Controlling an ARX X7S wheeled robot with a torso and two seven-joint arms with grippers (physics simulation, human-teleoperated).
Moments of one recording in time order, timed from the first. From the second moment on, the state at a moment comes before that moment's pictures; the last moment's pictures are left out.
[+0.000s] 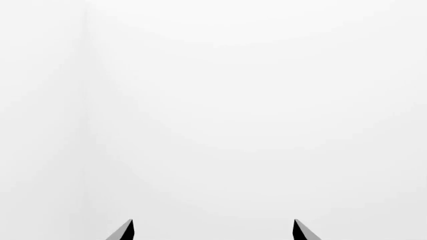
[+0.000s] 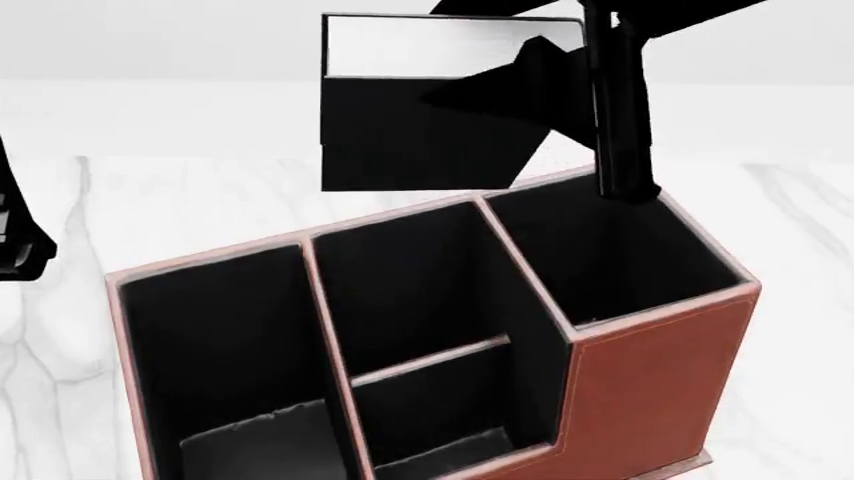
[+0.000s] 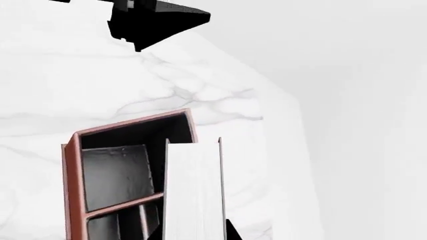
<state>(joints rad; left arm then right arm) -0.55 -0.42 0.05 0.77 -0.45 -0.80 -0.40 1.79 0.55 -0.88 0.41 0.37 0.42 -1.42</state>
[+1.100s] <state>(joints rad) -0.54 -0.44 0.04 0.76 -0.46 -0.78 -0.42 1.84 0.31 -1.19 1.03 0.48 0.20 -1.54</state>
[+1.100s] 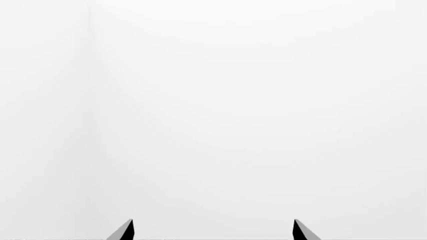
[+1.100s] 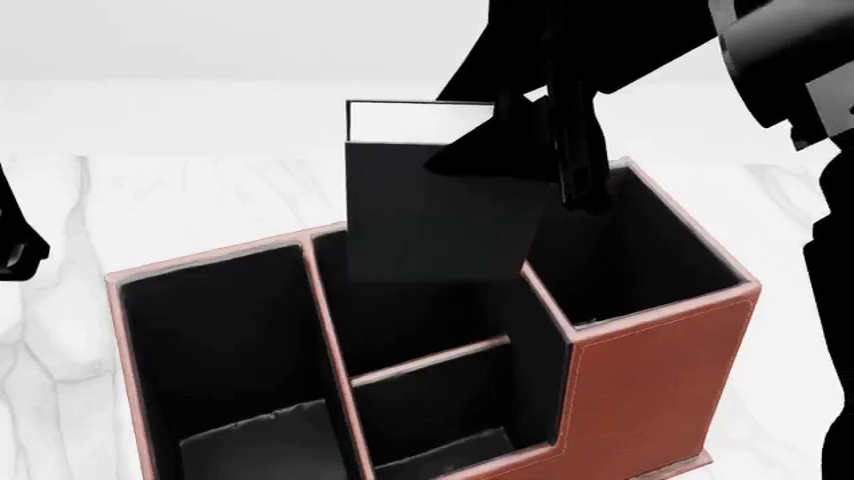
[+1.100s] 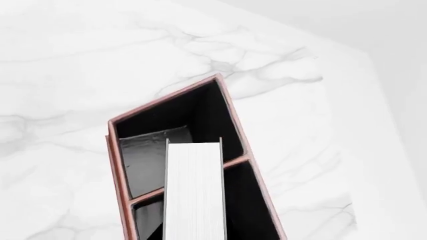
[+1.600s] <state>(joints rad) -0.54 -0.44 0.03 0.76 -0.47 -0.77 -0.42 1.83 0.24 -1.25 1.20 0.49 0.04 -1.52</state>
